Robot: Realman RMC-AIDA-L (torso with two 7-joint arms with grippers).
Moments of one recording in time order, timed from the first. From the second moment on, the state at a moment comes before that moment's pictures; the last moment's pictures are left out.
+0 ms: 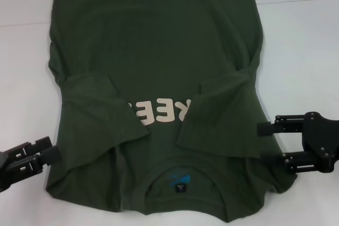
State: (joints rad) left arm -0.30 -2.12 0.34 0.78 2.10 1.96 -1.74; right arm 0.38 2.02 -0.55 -0.79 -2.10 -1.98 1.45
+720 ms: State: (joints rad) left arm -0.29 -2.12 0.32 0.78 2.11 1.96 -1.76; right arm 0.43 2.00 -0.50 -0.67 -2.07 -1.98 1.55
